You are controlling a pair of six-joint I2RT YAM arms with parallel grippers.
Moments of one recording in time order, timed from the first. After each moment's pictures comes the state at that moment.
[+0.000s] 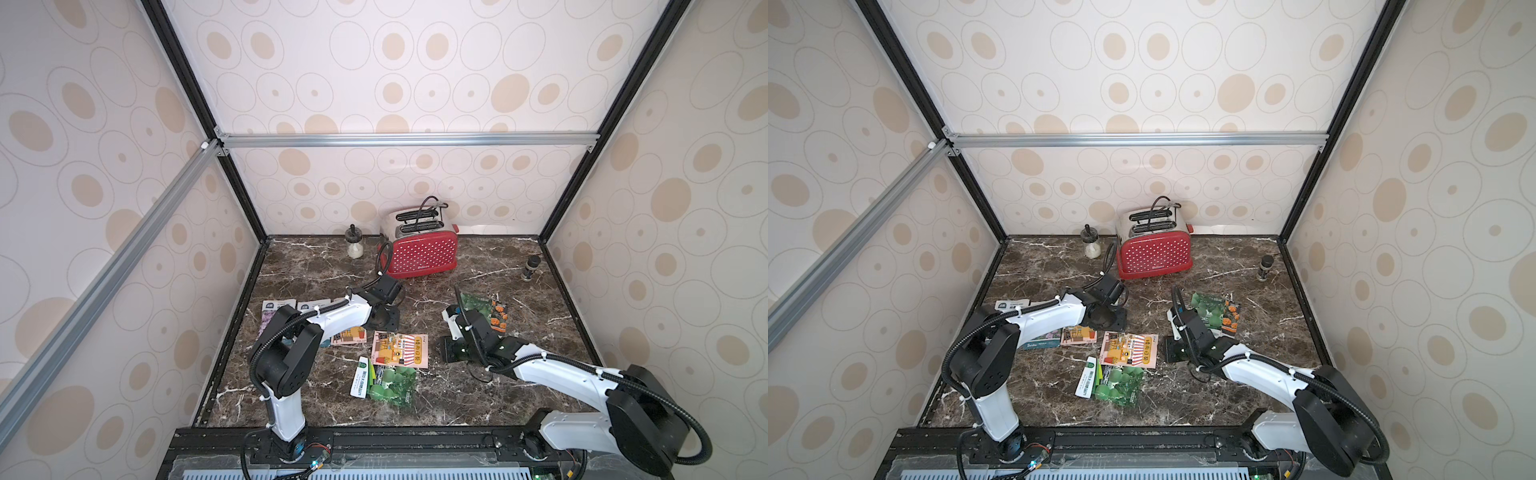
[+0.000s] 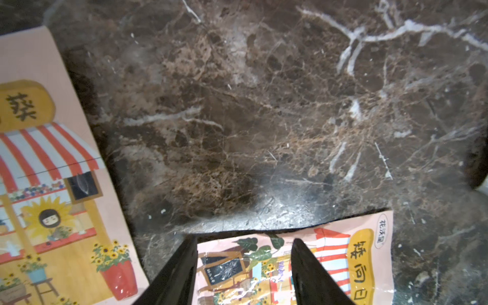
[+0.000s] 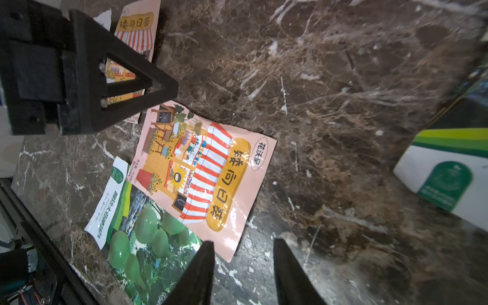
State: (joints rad) left arm -0.63 1.81 1.18 -0.56 -0.04 -0.49; right arm 0.69 1.29 0.59 -0.15 -0.14 0.55
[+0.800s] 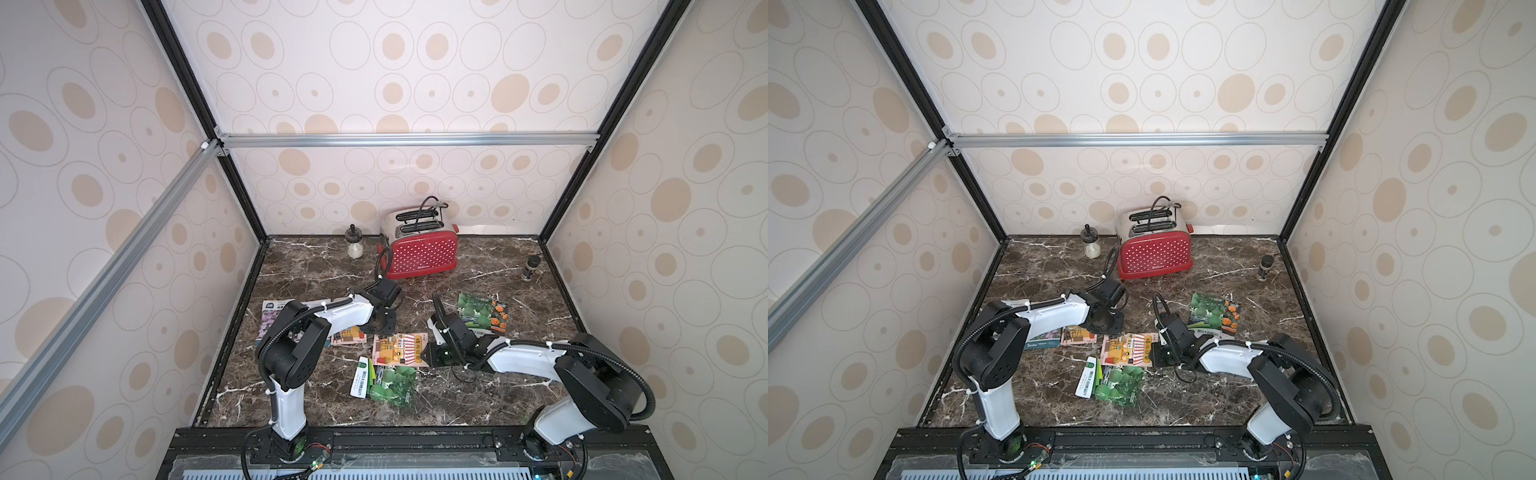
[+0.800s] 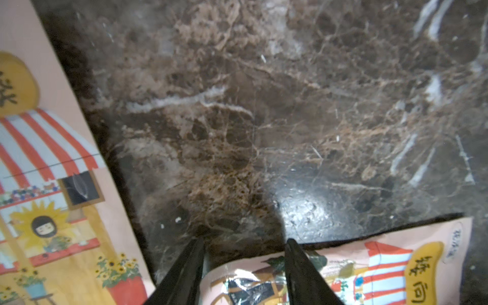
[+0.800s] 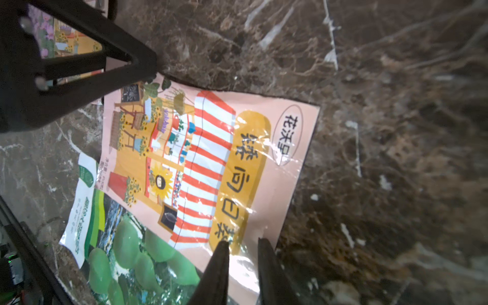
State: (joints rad) left arm -0.62 1.87 1.18 -0.58 -0.05 -0.46; right arm 0.75 1.55 0.65 -0.06 -0.15 0.63
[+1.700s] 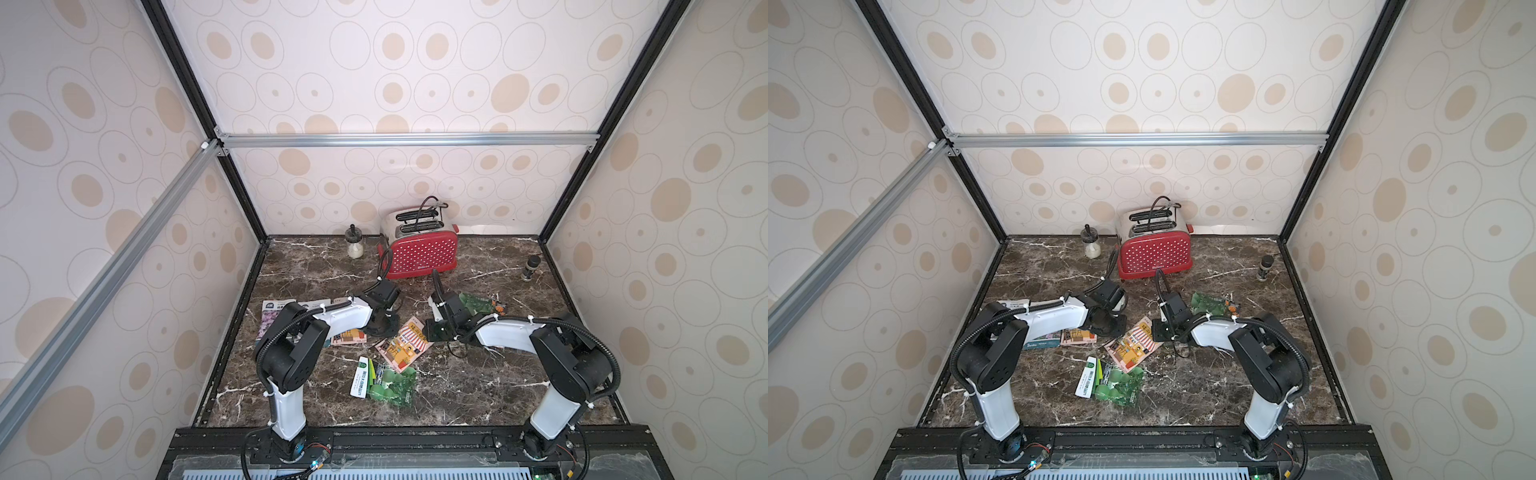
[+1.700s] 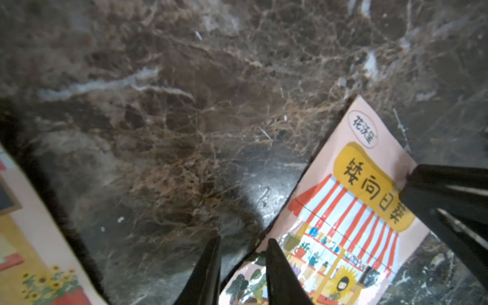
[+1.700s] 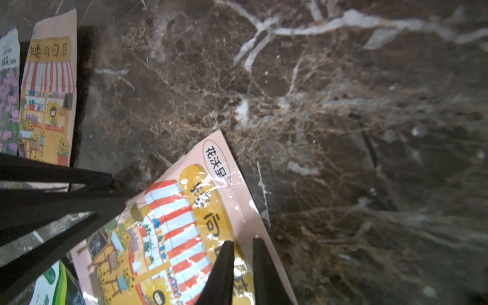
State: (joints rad) left arm -0.63 1.85 1.14 -0.51 0.10 -0.45; right arm 0.60 1.74 0.85 -0.06 -0.13 0.51
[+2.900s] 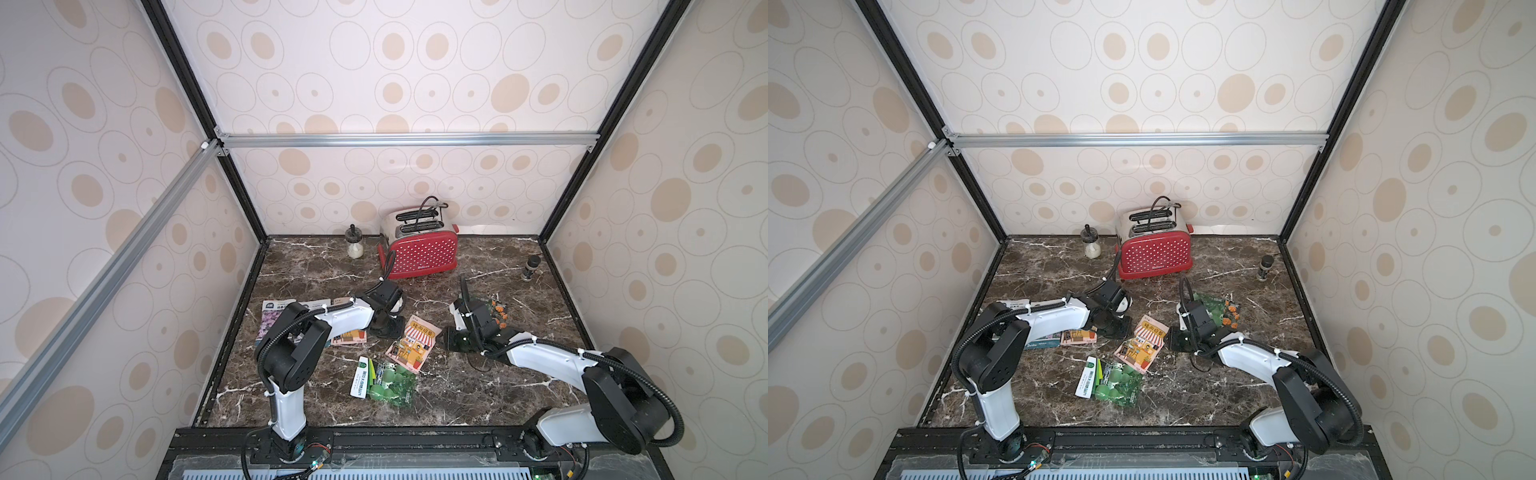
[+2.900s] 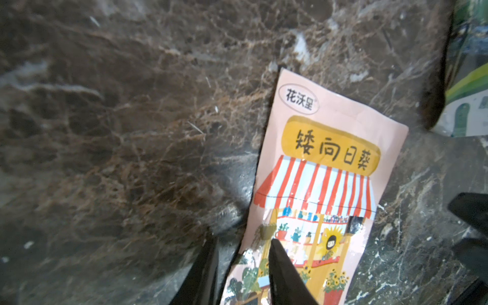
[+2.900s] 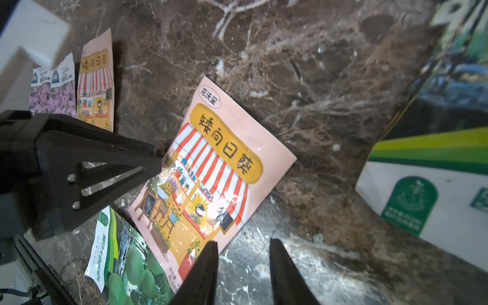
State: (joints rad) left arm -0.65 1.86 1.14 -0.47 0.22 -0.42; right arm 0.55 1.40 0.62 -0.13 -0.21 0.64
